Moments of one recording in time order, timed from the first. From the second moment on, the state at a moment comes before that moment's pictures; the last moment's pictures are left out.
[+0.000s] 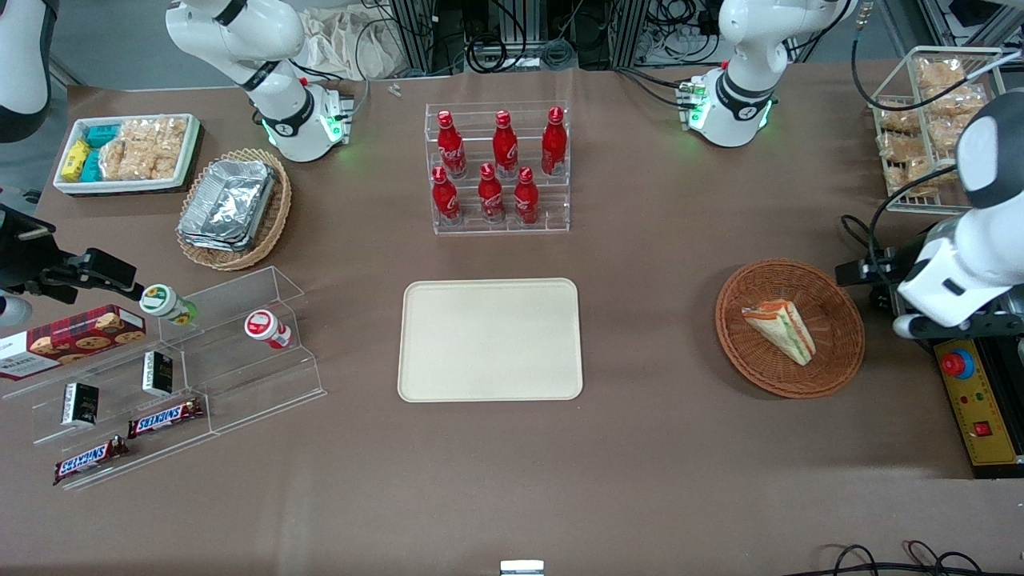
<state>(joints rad) 0.25 0.20 -0.29 -1.65 0.09 1.65 -0.14</state>
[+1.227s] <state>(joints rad) 0.28 0.37 -0.26 -2.03 0.08 2.25 -0.58</state>
